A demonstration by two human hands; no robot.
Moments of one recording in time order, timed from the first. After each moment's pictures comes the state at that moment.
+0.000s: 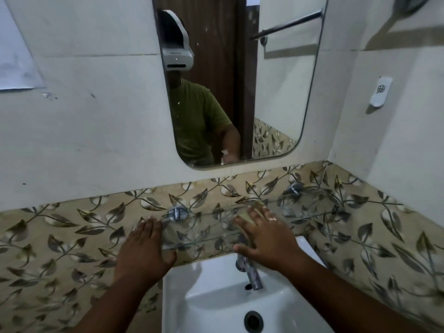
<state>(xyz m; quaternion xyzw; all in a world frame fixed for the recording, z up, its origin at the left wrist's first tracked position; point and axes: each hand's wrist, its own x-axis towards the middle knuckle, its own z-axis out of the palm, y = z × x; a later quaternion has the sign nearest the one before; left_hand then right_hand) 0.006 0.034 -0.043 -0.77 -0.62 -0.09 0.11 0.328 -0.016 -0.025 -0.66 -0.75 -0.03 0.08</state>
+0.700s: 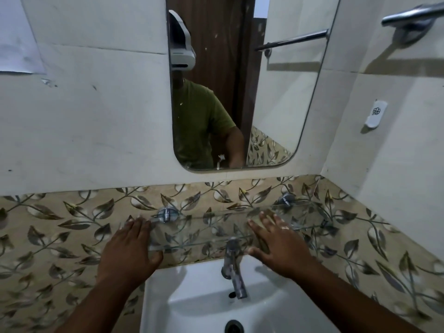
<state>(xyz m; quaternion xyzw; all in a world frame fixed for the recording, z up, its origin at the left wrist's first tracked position) 0.006 0.037 -0.048 -0.76 -0.63 -0.12 0.11 0.380 -0.024 -0.024 -0.69 -0.73 -0.03 0.04</state>
